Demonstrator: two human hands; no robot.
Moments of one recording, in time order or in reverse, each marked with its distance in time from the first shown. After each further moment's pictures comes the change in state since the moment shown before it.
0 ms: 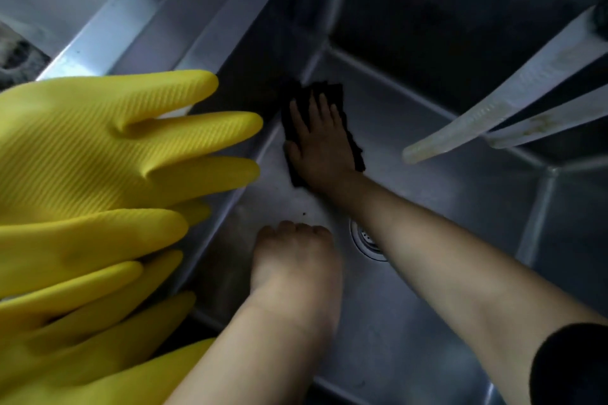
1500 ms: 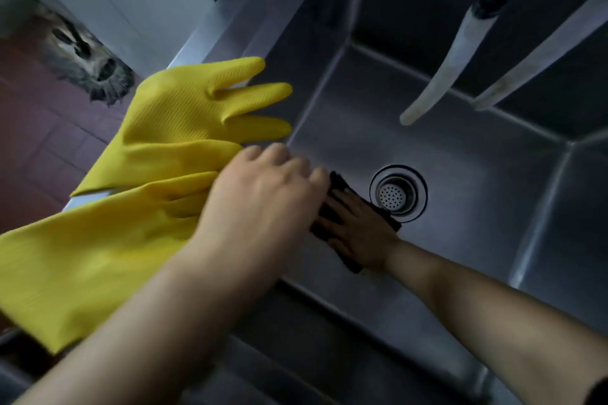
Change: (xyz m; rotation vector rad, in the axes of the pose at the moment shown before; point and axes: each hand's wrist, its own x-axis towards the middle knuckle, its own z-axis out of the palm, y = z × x) left_hand -0.101 -0.033 -0.061 0.182 0.442 0.145; right_hand -0.177 -0.024 -0.028 -0.069 -0.265 -0.443
